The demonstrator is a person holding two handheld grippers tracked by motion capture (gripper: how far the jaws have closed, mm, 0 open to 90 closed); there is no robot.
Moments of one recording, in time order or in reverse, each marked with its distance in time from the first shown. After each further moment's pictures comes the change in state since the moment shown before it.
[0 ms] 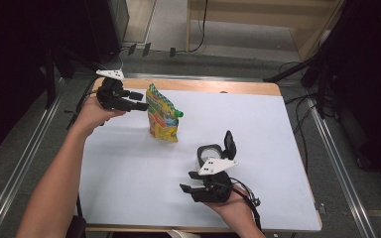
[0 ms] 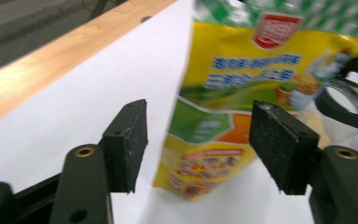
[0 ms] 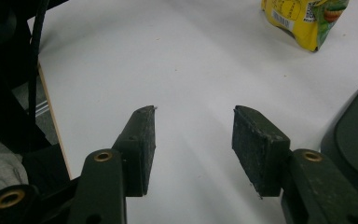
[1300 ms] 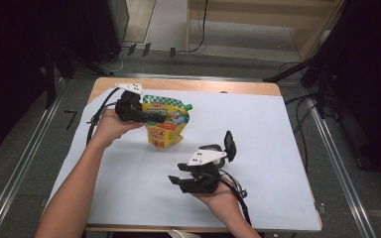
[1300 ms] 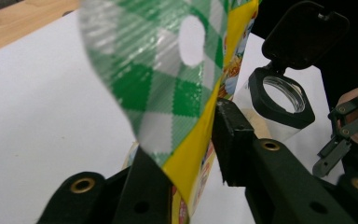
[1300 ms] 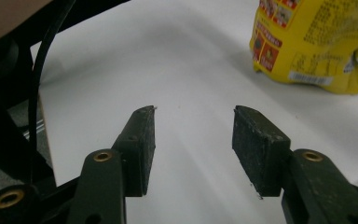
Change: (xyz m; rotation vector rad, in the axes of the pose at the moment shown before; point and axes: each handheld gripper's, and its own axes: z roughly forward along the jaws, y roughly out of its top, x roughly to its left) left arm -0.046 -0.007 0.041 0.004 -0.168 0.002; right arm -0.001 0.027 0.026 -0.051 0.019 0.005
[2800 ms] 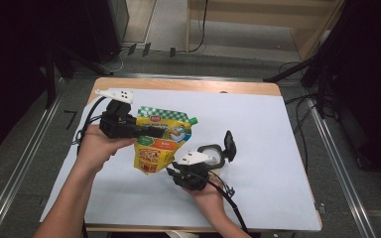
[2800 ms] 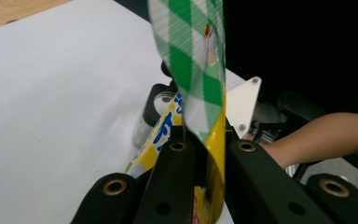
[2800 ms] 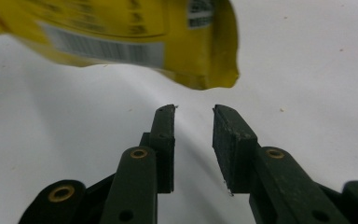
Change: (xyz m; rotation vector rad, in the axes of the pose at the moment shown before) left arm -0.116 0.022 -0.046 -0.029 -0.066 -0.075; right arm -0.007 -0.020 0.048 -0.016 -0.172 0.041
